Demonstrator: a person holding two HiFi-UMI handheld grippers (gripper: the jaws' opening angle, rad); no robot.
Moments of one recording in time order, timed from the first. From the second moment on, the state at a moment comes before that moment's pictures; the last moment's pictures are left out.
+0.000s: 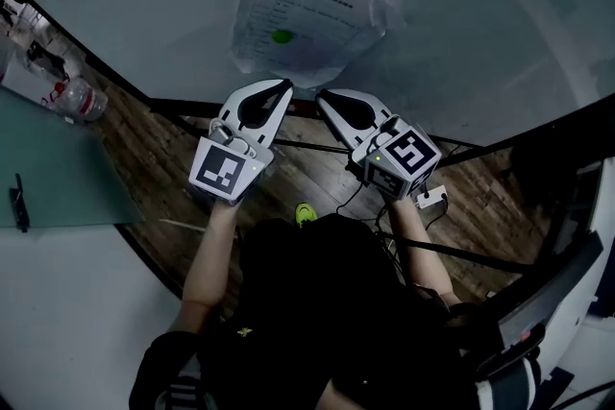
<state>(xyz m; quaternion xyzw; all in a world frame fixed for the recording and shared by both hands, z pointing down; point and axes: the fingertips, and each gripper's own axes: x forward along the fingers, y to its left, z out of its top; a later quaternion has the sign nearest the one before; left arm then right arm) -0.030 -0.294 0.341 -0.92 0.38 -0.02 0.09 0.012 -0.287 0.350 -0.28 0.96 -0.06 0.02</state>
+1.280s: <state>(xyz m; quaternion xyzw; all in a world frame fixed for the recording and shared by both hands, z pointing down) -0.040 -0.355 0.328 -0.86 0.46 -0.09 0.20 0.014 -0.322 0.355 -0.30 0.95 -0.05 0.00</state>
